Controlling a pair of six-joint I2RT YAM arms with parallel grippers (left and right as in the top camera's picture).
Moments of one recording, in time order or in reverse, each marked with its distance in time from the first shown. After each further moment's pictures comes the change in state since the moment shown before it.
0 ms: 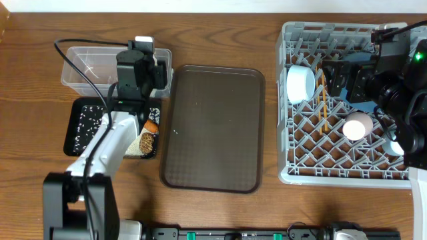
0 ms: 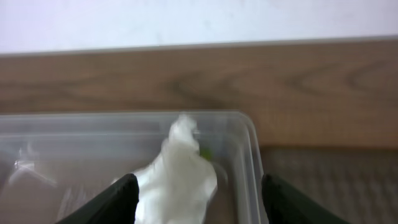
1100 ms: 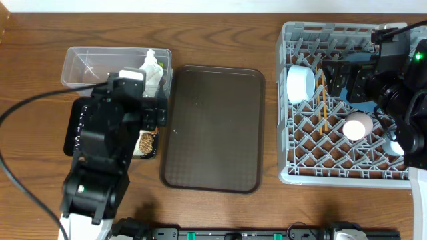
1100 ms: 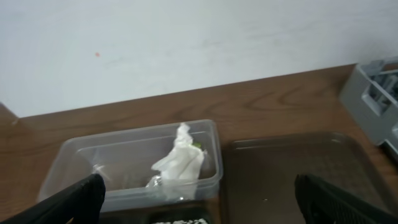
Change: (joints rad) left arm -0.150 -0.735 -0.021 -0.512 -0.093 0.069; right arm 0.000 0.000 0.000 0.000 0.000 0.000
